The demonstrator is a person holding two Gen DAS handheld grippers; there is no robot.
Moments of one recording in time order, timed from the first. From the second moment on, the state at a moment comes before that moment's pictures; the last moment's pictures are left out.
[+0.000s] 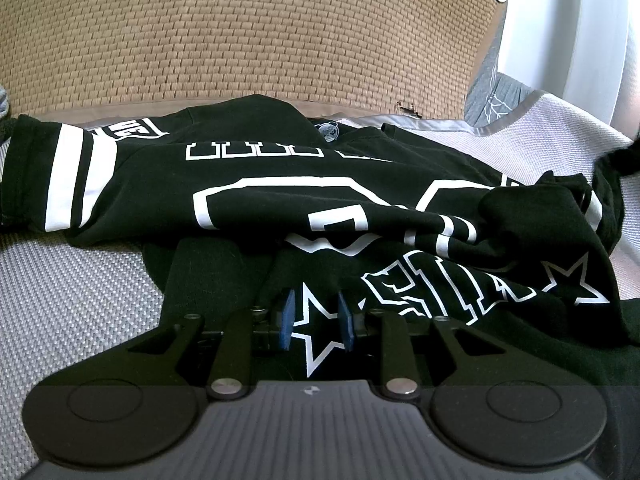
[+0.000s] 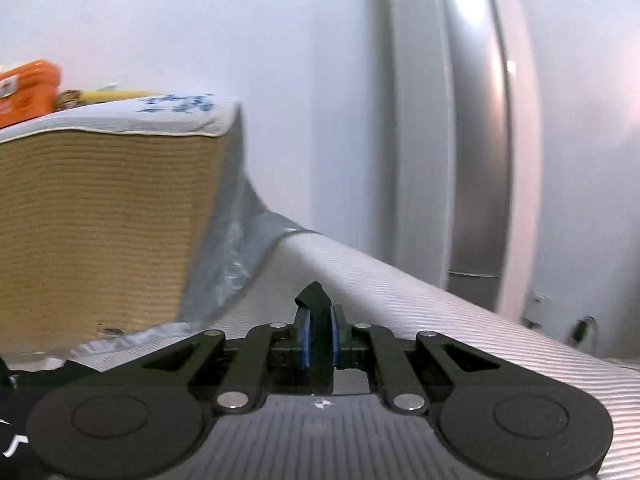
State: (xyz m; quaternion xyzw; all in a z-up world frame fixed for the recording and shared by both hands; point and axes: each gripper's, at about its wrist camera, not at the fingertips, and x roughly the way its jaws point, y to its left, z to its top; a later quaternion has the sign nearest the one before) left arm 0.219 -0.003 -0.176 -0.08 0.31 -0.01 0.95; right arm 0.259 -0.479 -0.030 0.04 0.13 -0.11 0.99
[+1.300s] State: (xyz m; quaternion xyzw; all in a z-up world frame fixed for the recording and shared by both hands) left arm 0.225 -0.006 -0.166 -0.06 0.34 -0.02 0.94; right arm 0.214 -0.471 -0.062 0.03 0.24 -0.01 0.97
